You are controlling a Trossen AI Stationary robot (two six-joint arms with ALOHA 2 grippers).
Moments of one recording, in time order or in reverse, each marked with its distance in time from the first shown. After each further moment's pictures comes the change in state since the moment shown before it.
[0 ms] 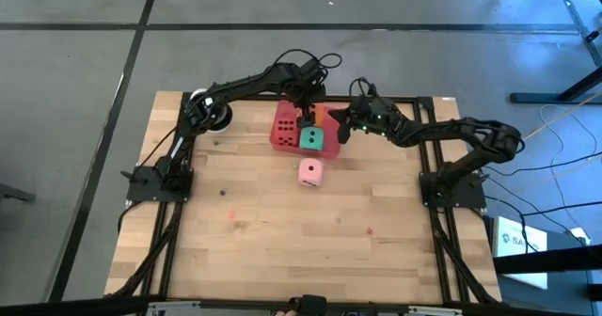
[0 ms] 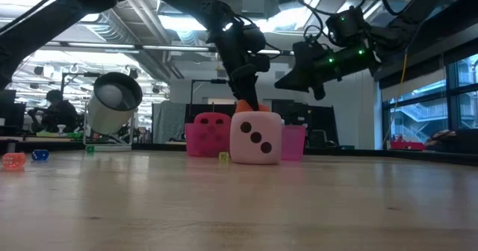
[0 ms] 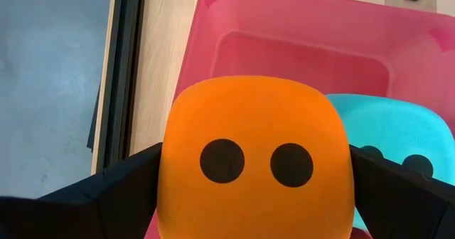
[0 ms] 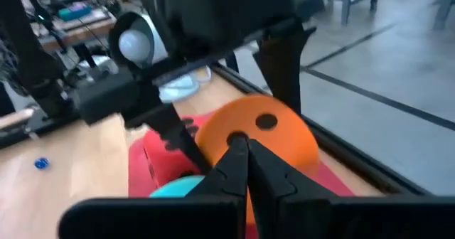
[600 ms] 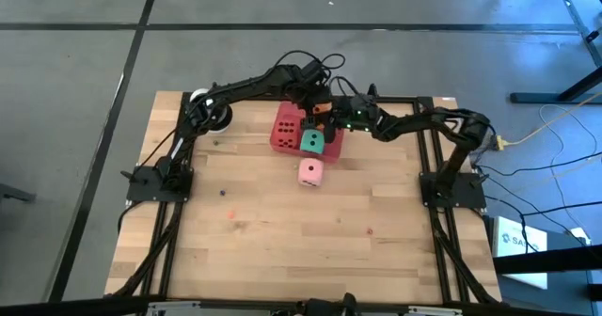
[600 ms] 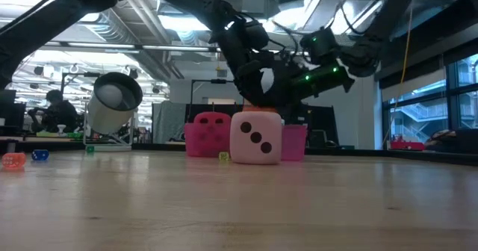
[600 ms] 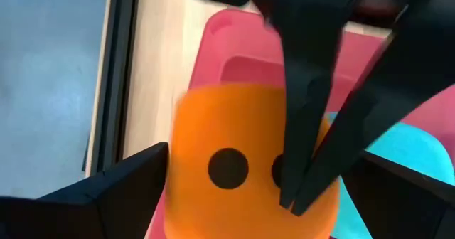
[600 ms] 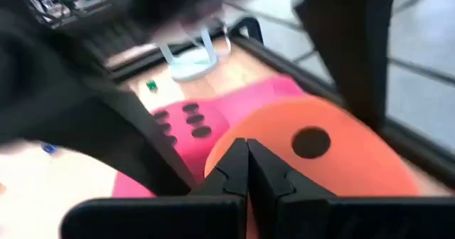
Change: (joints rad) left arm -0.018 0.000 -0.001 0.058 0.038 0.003; right arm -0.012 0.271 0.167 0.032 -0.123 0.029
